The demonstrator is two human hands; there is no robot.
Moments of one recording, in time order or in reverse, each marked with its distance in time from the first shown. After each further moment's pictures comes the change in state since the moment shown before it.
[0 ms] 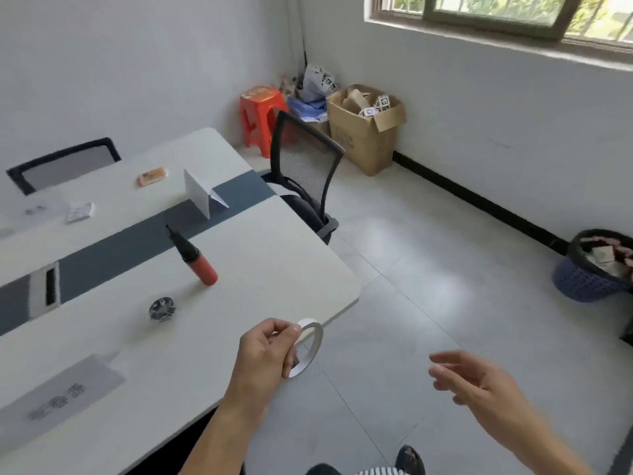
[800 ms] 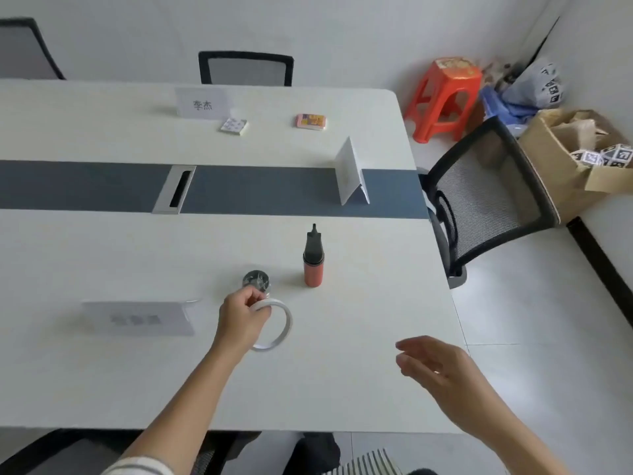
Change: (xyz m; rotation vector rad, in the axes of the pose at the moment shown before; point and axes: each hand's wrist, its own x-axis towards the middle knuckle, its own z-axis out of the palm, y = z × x) left_hand 0.181 -0.065 -0.207 0.132 0.670 -0.191; right_hand 0.227 -0.201 0.183 -0.488 -0.571 -0.265
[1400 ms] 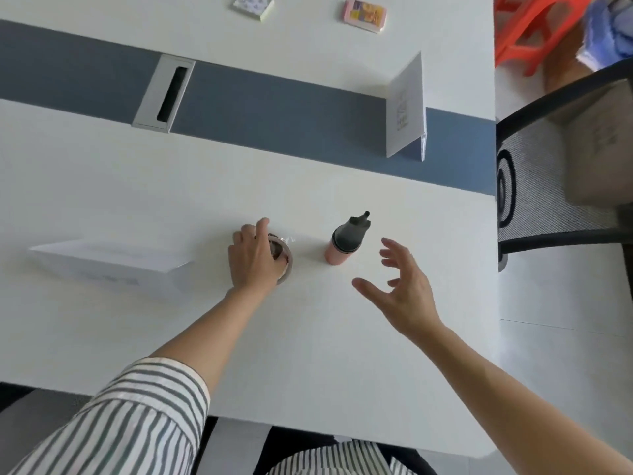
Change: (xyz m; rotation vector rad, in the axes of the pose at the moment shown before) left_hand 0.141 -0.077 0.055 0.742 0.085 -0.011; right_hand 0.201 -0.016 0.073 -0.153 0.061 -0.092
